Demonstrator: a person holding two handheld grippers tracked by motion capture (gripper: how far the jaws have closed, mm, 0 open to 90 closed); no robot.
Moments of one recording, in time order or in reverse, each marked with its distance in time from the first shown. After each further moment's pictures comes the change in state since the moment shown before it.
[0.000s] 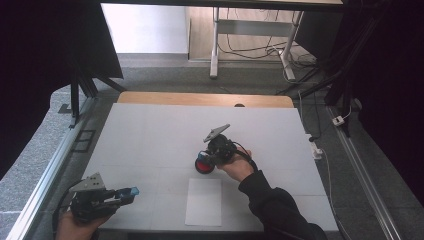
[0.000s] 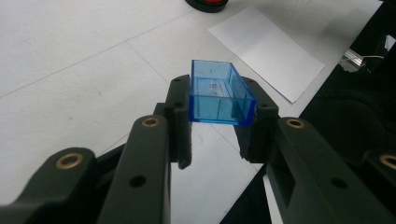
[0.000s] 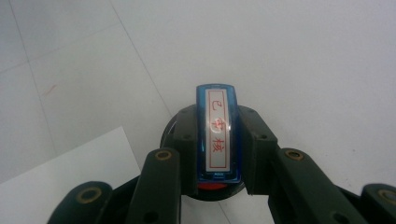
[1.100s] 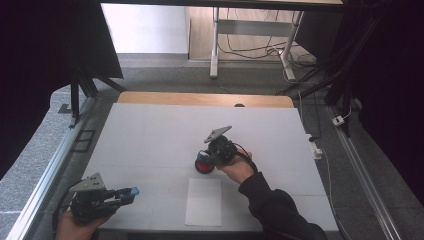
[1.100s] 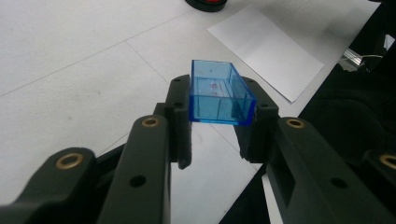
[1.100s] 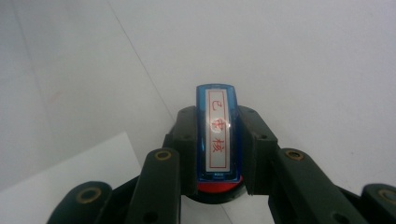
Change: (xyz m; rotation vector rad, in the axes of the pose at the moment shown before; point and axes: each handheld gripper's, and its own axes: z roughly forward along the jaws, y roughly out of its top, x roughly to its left) left arm 0.000 0.000 0.000 0.002 -0.003 0.000; right arm 0.007 -0.001 -0.006 -0.048 -0.015 0.004
